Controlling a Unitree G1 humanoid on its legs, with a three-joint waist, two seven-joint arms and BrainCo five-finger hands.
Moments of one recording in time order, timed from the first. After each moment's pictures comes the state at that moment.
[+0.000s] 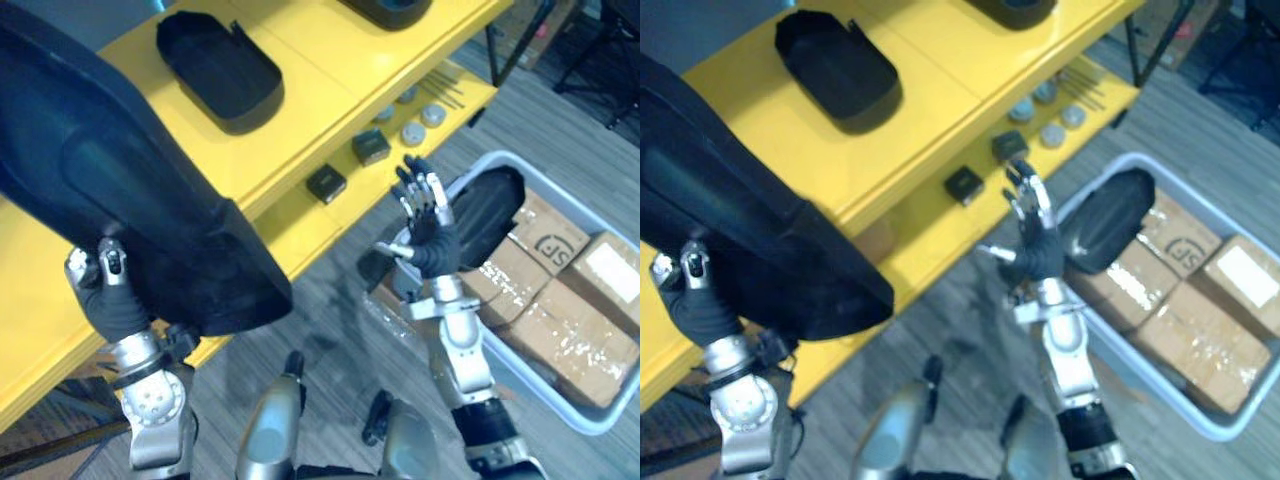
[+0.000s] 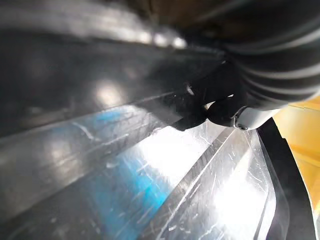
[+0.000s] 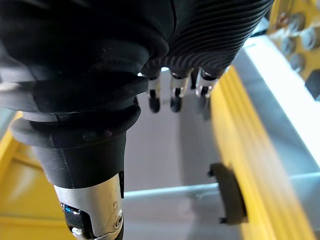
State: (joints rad) left arm 0.11 0.11 0.20 -0.37 0.05 -0.53 0.41; right arm -0.25 -0.14 0.16 0.00 0.26 -0.50 0.05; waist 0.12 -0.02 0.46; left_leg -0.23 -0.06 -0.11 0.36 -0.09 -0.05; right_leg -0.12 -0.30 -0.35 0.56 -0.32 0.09
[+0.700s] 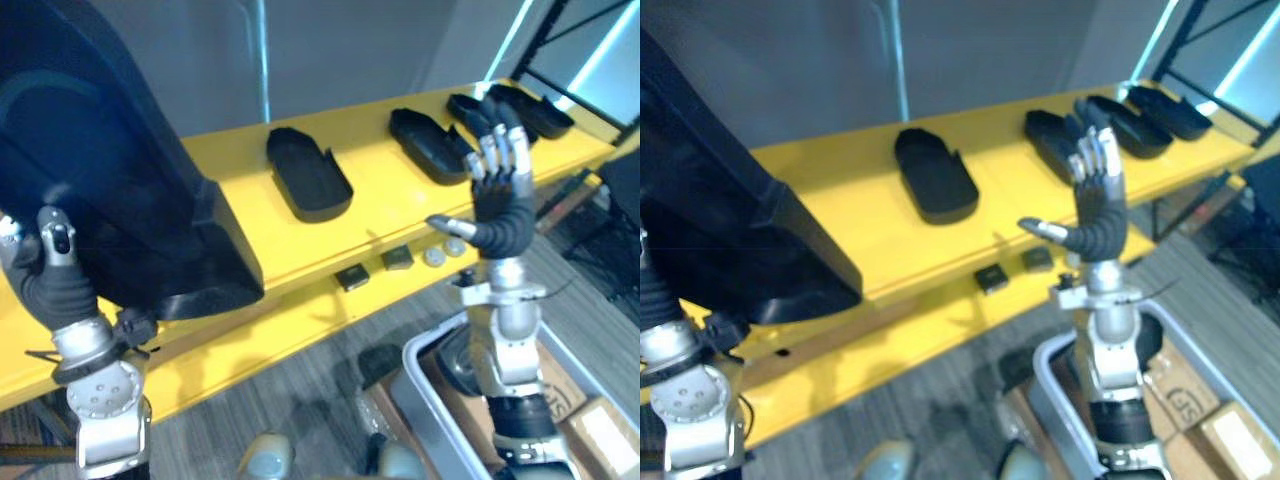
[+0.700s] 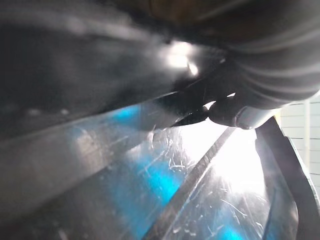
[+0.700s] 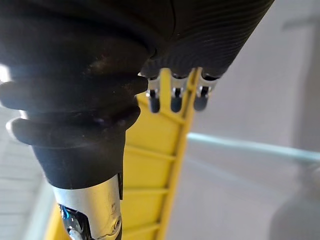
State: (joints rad) left arm 0.08 0.22 0.29 -0.44 0.03 -0.47 0.34; right arm -0.29 -0.27 -0.01 -0.19 0.31 -0.47 0.09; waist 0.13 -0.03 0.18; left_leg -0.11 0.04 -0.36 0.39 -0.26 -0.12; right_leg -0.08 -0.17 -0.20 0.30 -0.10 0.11
